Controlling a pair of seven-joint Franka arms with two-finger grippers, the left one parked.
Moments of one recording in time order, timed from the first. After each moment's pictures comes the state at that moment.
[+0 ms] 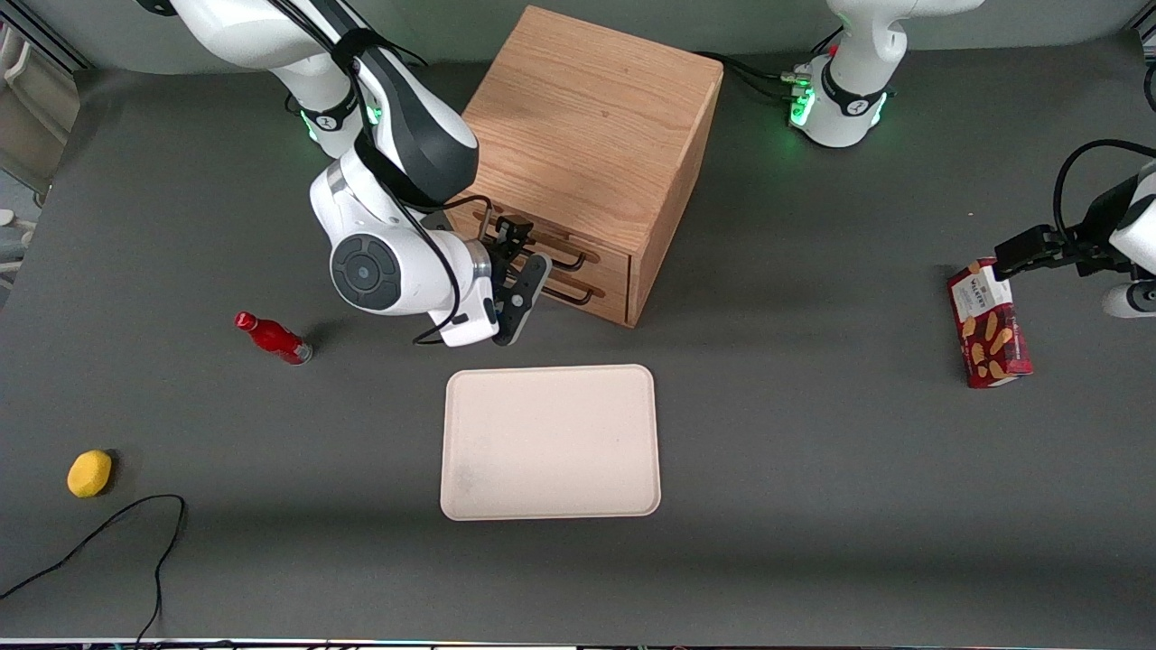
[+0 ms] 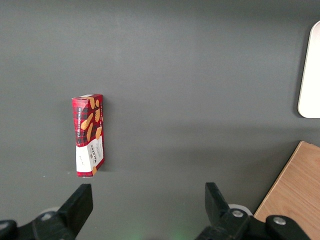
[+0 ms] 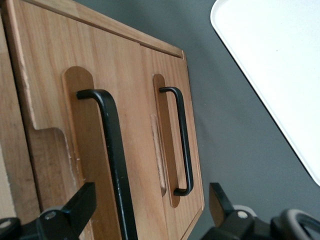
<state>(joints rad) 0.44 0.46 0.13 -1.47 0.39 1.68 -0.51</state>
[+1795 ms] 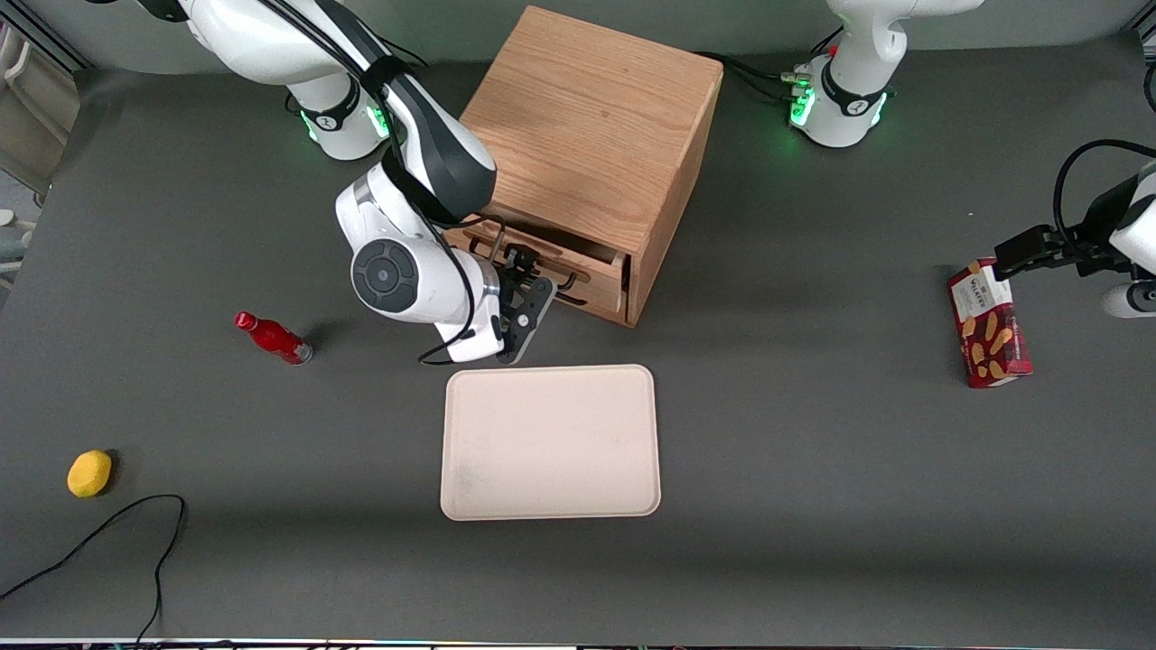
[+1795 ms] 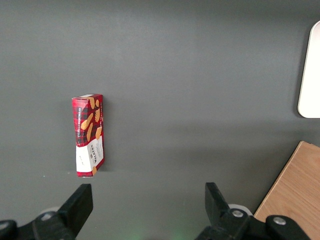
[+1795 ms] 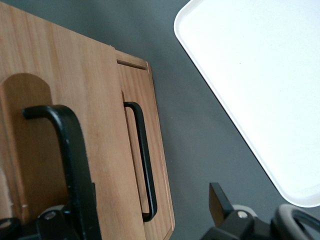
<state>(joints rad) 0.46 0.49 0.12 -1.53 0.32 1.85 -0.51</state>
